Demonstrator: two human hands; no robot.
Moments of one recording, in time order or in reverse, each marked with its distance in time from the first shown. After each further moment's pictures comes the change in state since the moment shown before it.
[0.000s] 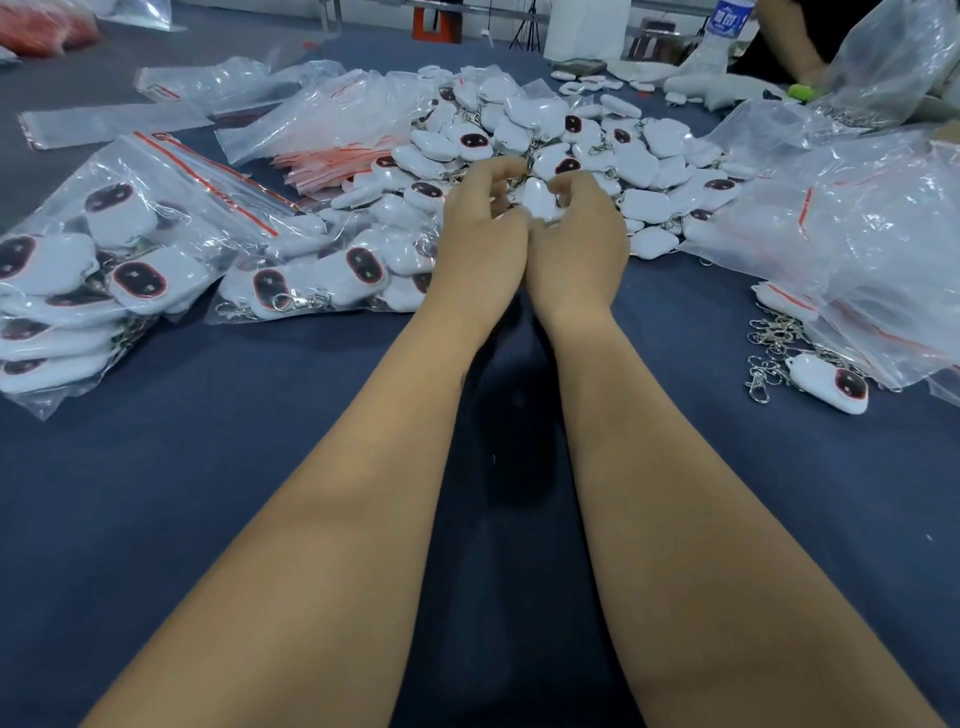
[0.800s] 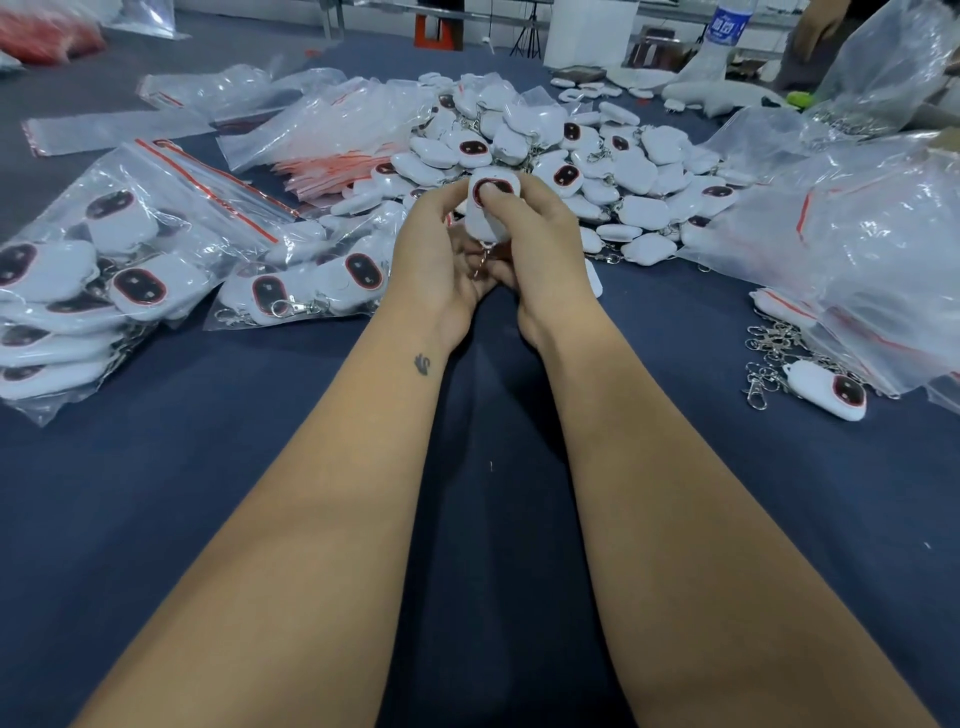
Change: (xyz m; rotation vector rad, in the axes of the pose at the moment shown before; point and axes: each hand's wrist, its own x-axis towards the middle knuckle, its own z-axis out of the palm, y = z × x) left_hand 0.010 0.002 -0.019 -0.634 -0.018 -0.405; right_hand -0.008 -0.017 0.007 0.996 -0.368 0.256
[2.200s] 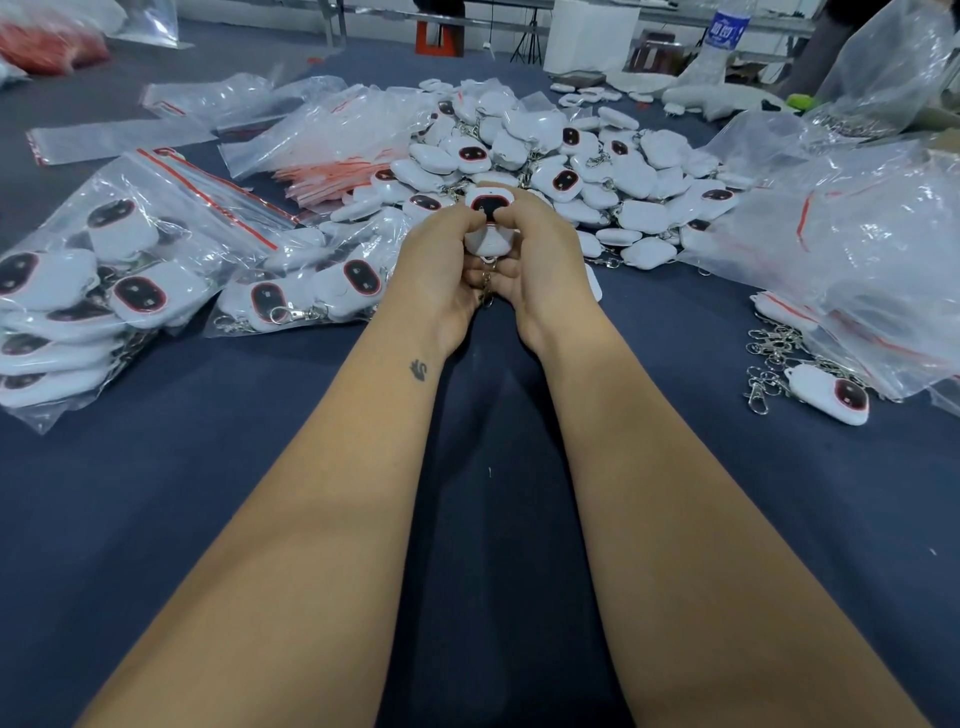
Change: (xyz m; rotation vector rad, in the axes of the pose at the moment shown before) left_hand 0.008 -0.005 -0.004 0.056 -0.003 0.041; right_hand 0.001 0.000 -0.002 0.148 -0.008 0.127
